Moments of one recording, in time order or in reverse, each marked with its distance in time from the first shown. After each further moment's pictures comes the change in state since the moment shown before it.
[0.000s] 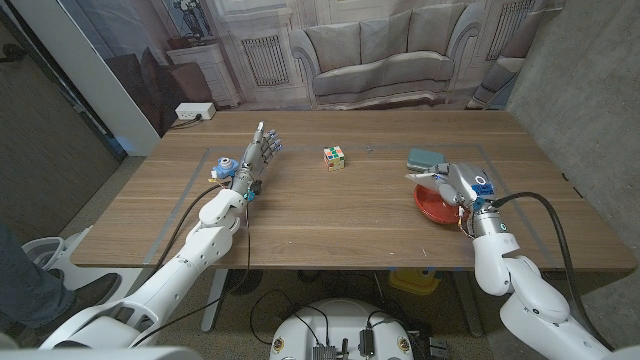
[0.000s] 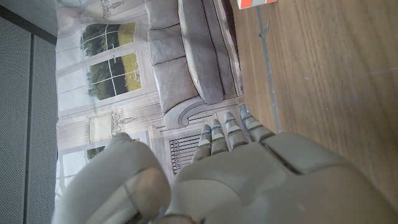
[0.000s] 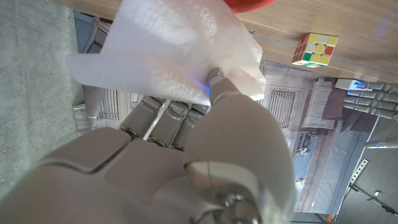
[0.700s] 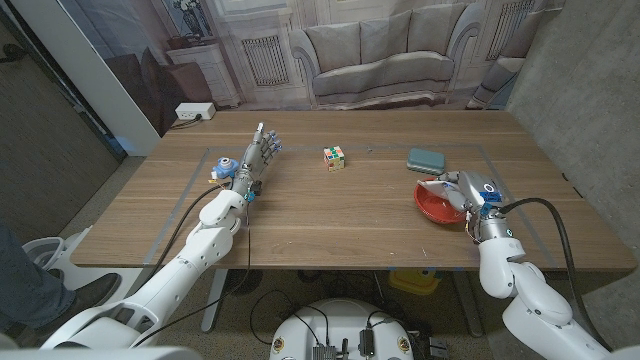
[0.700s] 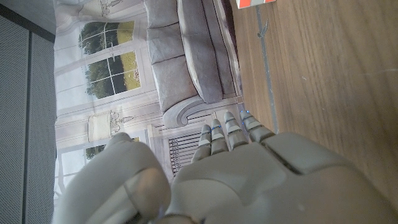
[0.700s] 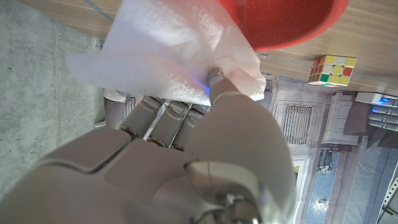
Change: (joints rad) left arm 0.002 -0.003 0.000 0.000 -0.001 0.000 0.007; left_hand 0.000 0.000 -0.004 -0.001 0.000 0.000 0.000 0.000 0.000 0.000 0.000 0.000 0.000 0.000 0.000 0.000 0.000 0.000 0.000 0.000 0.000; right arm -0.006 0.005 0.015 0.041 0.053 -0.044 0.012; right_hand 0.000 0.000 0.000 0.000 0.000 0.000 0.000 -0.004 0.003 0.000 0.000 0.000 0.000 0.004 -0.004 0.000 0.000 -0.007 0.004 0.006 -0.005
